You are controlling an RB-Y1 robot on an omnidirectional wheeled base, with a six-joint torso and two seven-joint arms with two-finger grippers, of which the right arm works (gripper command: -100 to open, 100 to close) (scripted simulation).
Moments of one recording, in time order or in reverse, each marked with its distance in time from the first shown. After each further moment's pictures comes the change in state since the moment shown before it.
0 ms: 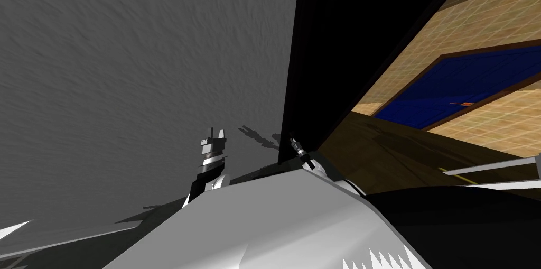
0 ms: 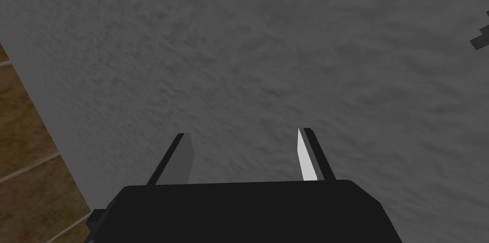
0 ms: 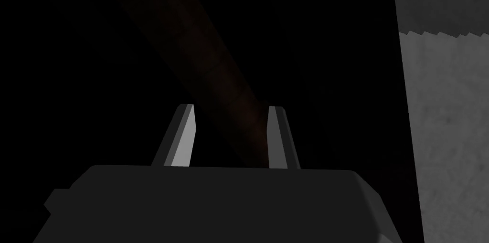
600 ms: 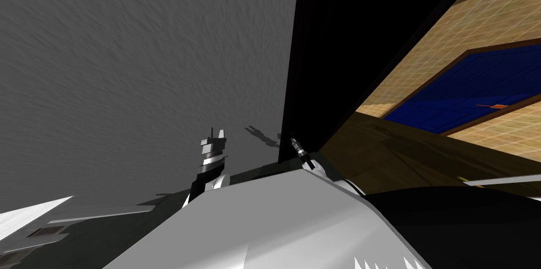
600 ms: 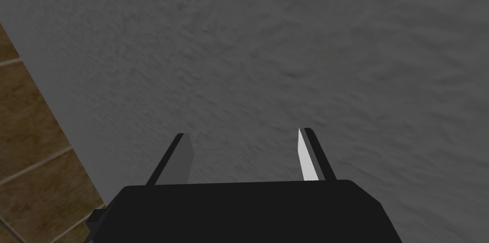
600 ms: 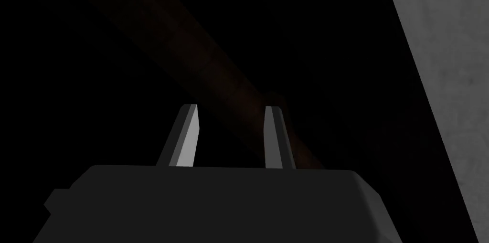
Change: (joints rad) arm -0.002 0.001 0.010 0.006 -0.056 0.005 -0.136
